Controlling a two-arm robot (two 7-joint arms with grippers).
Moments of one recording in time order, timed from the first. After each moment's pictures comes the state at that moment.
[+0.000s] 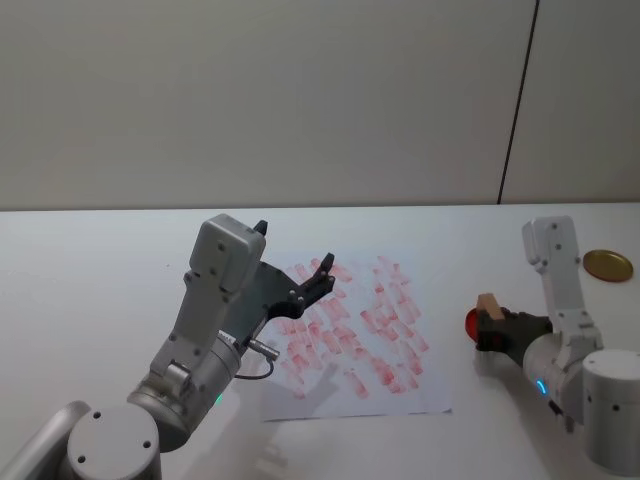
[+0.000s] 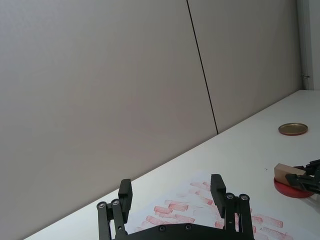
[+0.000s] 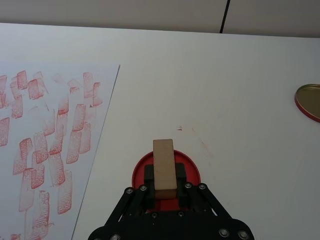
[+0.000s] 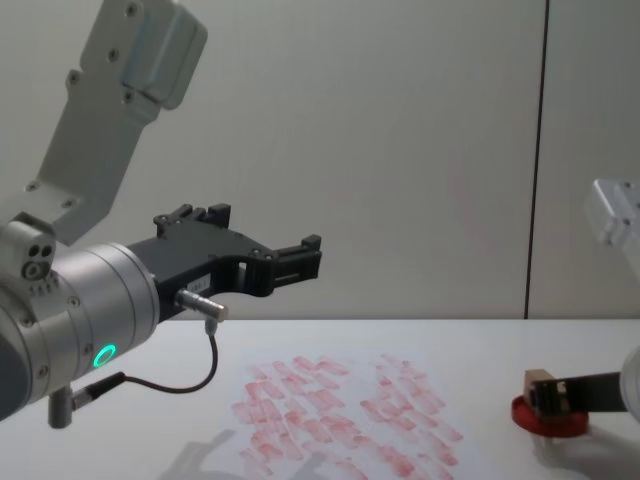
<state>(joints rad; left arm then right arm) -0.24 0.38 0.45 -1.63 -0.20 0.01 -0.01 0.31 0.10 -0.25 -1.37 0.19 0.57 -0.07</state>
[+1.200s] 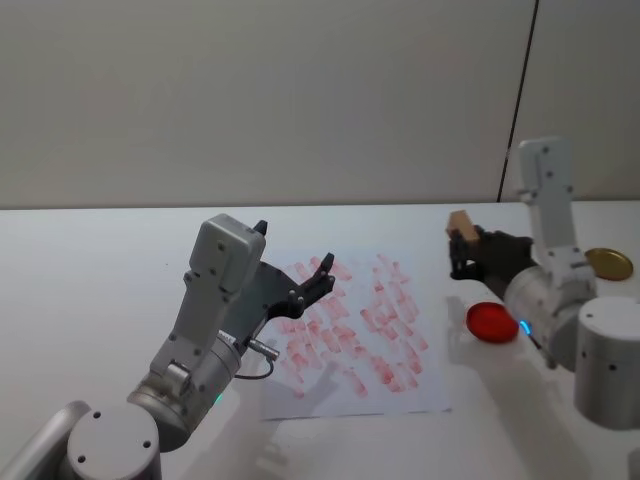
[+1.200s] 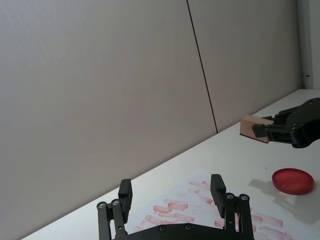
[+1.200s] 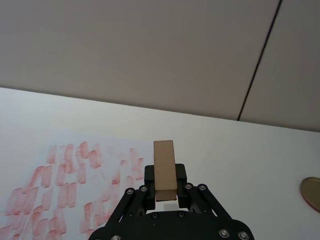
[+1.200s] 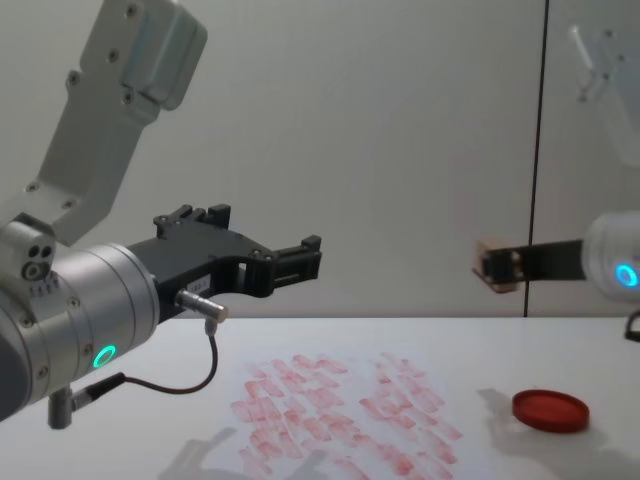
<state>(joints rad) -0.24 0.38 0.45 -1.63 -0.20 0.01 -0.01 0.35 0.07 -0.26 -1.52 0.11 0.51 0.00</state>
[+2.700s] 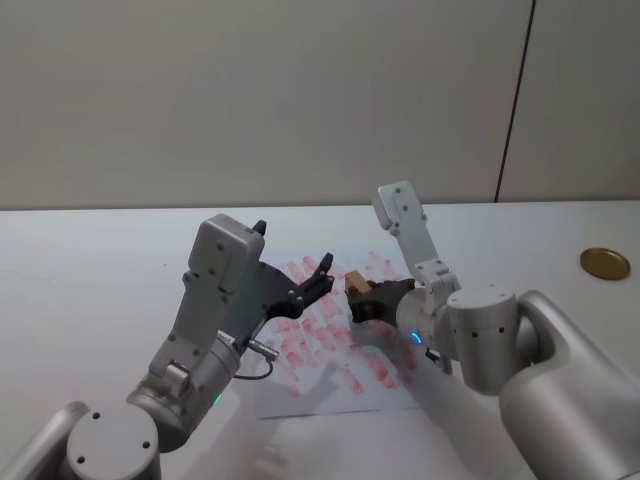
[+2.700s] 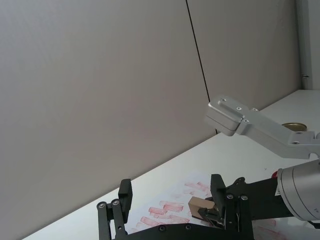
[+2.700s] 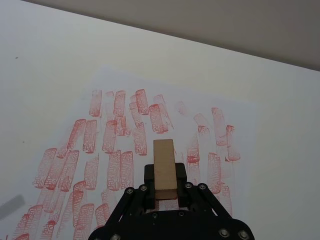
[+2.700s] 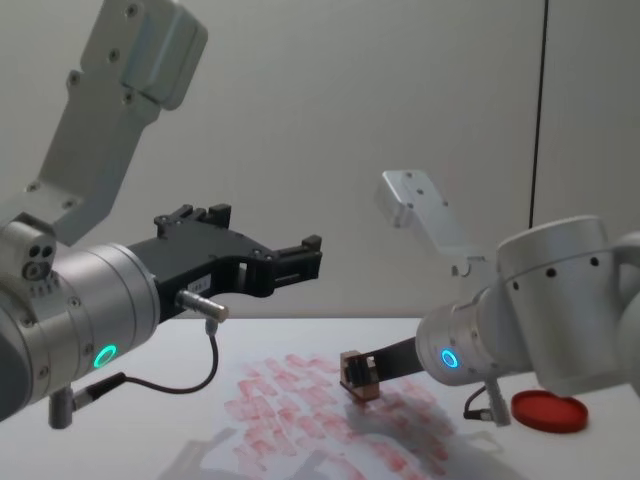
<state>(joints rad) -0.24 0.38 0.45 -1.63 -0.20 0.01 -0.01 0.63 -0.10 -0.34 -0.91 0.03 0.48 0.16</state>
